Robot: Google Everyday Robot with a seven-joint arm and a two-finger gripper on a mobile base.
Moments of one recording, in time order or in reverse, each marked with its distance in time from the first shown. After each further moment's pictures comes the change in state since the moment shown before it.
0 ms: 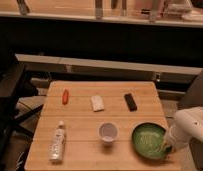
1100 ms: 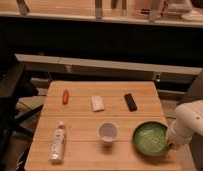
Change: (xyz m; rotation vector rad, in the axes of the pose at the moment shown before) arm 0.007 -0.007 -0.029 -0.025 0.032 -0.046
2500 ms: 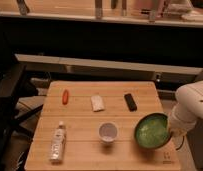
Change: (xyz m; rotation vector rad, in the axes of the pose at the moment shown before) arm 0.003 -0.022 -0.097 -0.032 0.061 -0.081
